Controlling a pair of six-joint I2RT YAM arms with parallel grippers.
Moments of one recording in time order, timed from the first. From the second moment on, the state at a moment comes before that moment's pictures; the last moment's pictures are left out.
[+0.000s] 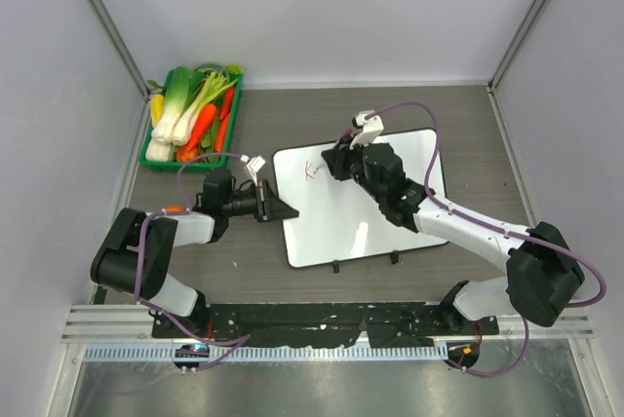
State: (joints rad) left arm -0.29 1.52 0.46 0.62 0.95 -0.66; right arm 0.74 1.35 0.86 0.30 0.19 0.38
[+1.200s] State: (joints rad) left arm -0.29 1.52 0.46 0.62 0.95 -0.66; right arm 0.74 1.33 0.82 0.31 0.18 0.42
